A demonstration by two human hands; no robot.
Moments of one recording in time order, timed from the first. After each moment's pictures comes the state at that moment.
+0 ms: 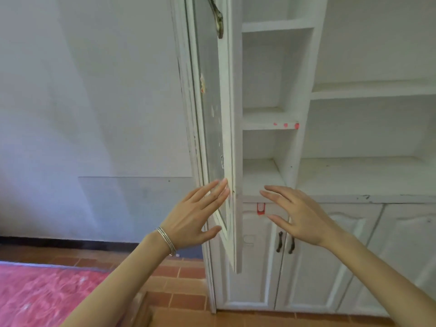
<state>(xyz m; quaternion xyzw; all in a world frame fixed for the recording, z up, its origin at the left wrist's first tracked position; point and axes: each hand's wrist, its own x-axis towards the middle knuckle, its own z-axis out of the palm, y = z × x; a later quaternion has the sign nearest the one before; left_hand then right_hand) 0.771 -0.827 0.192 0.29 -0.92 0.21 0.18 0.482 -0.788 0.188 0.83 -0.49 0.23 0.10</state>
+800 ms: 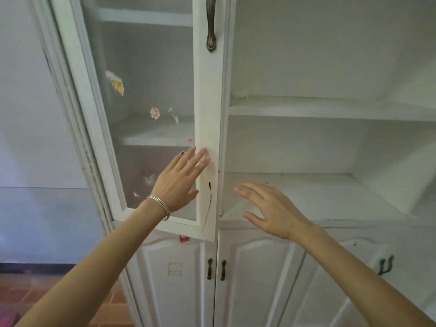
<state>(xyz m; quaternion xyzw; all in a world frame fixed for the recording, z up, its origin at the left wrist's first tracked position) 0.505 -0.978 0.231 0.38 -0.86 0.28 0.19 0.257 -0.876 0.219 0.83 -0.53 0.15 0.11</state>
